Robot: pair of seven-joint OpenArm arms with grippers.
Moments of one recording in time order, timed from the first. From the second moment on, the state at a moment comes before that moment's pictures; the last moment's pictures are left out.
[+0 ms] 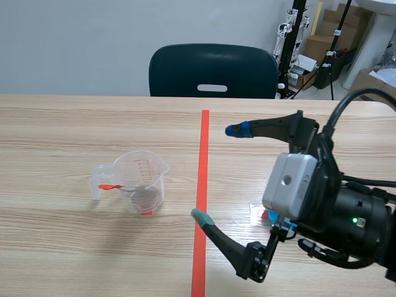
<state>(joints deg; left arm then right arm) 80.4 -18.8 -25.9 123.1 -7.6 -27.0 -34.3 -15.4 34.4 -24.0 95.4 -22.0 15.1 41.1</state>
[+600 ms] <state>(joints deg) 80.4 -17.9 -25.9 116.5 -3.3 -27.0 -44.9 10.9 33.9 -51.4 78.8 -21.8 11.3 51.7</state>
